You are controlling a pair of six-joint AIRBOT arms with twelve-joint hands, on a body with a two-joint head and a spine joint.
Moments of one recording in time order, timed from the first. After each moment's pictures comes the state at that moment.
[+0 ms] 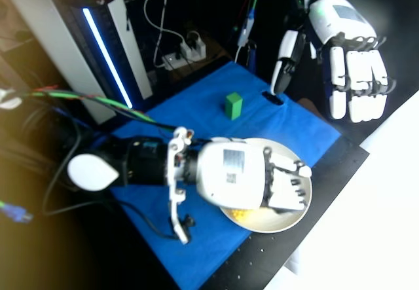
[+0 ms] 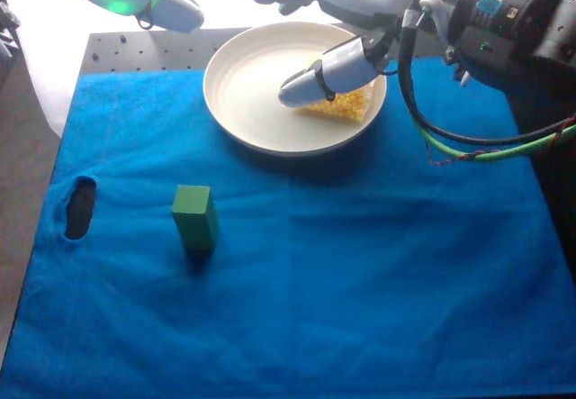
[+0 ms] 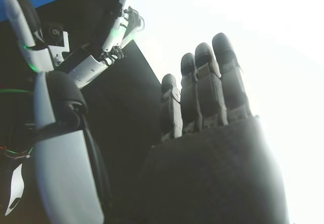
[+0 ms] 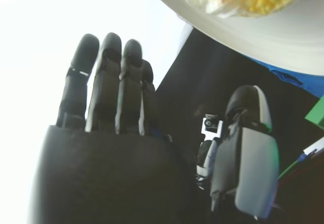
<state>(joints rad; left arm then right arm) 0.28 -1.06 1.42 0.54 -0.34 0.54 -0.47 -1.56 1.85 -0.52 0.50 -0.43</state>
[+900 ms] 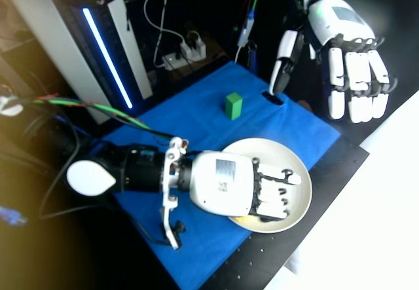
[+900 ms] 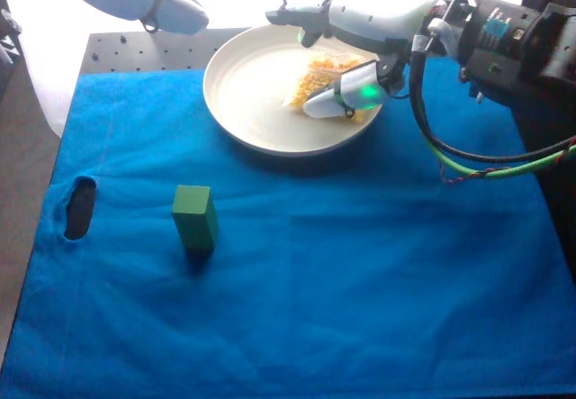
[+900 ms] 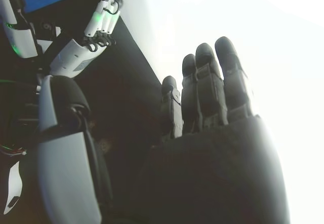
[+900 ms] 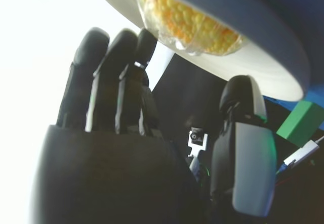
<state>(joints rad) 0.30 -1.06 1.42 0.53 -0.34 0.53 -0.51 -1.56 1.86 -0.54 0.48 -0.43</state>
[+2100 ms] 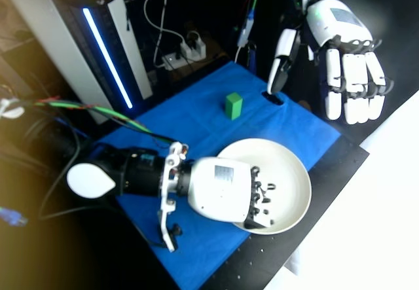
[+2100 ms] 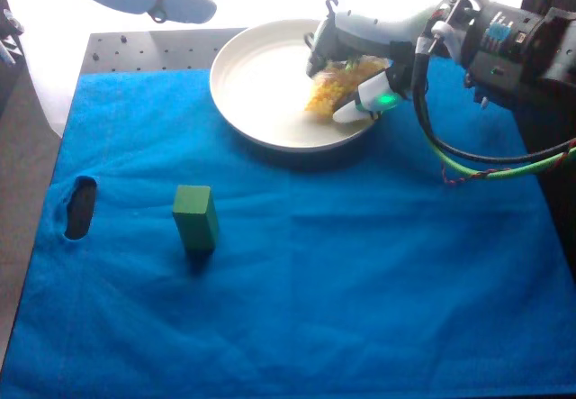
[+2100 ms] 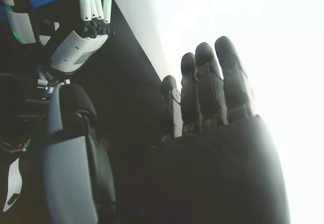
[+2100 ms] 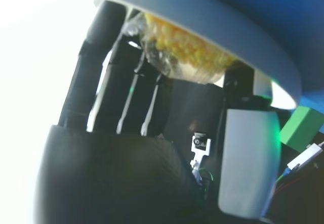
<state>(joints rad) 0.30 -1.06 1.42 0.53 -0.36 0.53 -0.52 -1.57 1.87 -0.52 0.47 -0.42</state>
